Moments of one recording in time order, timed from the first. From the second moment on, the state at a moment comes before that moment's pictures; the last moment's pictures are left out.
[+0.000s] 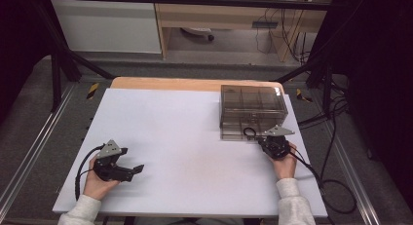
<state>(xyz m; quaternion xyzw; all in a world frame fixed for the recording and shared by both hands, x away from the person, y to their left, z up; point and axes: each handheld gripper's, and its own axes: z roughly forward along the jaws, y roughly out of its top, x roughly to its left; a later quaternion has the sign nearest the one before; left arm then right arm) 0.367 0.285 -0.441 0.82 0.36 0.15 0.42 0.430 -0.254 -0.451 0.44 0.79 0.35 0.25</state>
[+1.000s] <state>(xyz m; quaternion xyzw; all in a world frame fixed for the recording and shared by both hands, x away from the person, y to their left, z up) 0.367 0.285 -0.441 0.82 0.36 0.15 0.42 0.437 -0.254 -0.451 0.45 0.78 0.35 0.25</state>
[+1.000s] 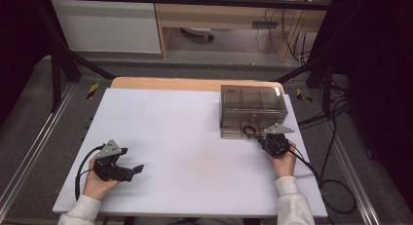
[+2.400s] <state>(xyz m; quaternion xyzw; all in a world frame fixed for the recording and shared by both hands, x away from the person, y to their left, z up) 0.368 0.285 -0.442 0.82 0.37 0.15 0.42 0.449 -0.254 -0.452 0.45 0.78 0.35 0.26</state>
